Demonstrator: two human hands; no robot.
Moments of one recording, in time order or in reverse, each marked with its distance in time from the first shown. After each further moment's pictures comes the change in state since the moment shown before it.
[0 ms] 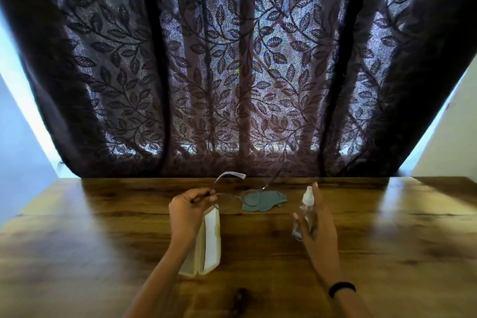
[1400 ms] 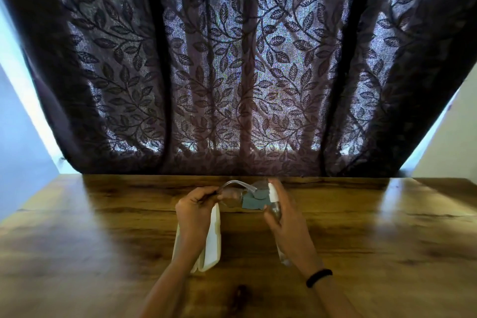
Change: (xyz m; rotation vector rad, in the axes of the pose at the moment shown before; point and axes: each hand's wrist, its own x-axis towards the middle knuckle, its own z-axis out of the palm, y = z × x) left_hand -0.013 0.000 0.012 0.018 0.086 0.162; right_hand 0.008 -0.045 0.030 0.001 -0.232 -0.154
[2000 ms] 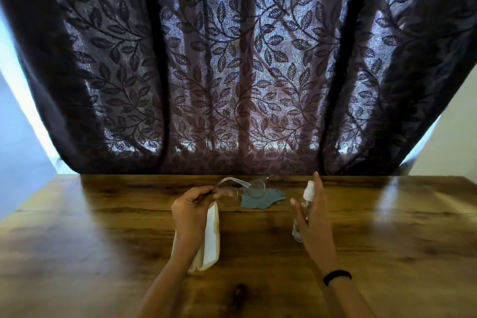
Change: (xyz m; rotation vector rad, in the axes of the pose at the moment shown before) left_hand -0.001 0.000 -0.003 -0.046 -0.001 -0.010; right_hand -0.005 0.032 -0.027 0.015 0.234 0.126
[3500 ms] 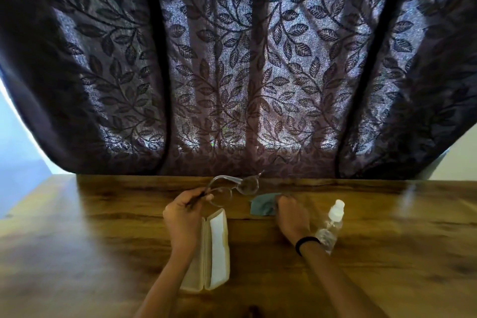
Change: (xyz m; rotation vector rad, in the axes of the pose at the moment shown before) left_hand 0.032 -0.040 -0.008 -0.010 0.098 -0.095; right_hand 0.048 0.016 0.082 -0.675 -0.403 0.119
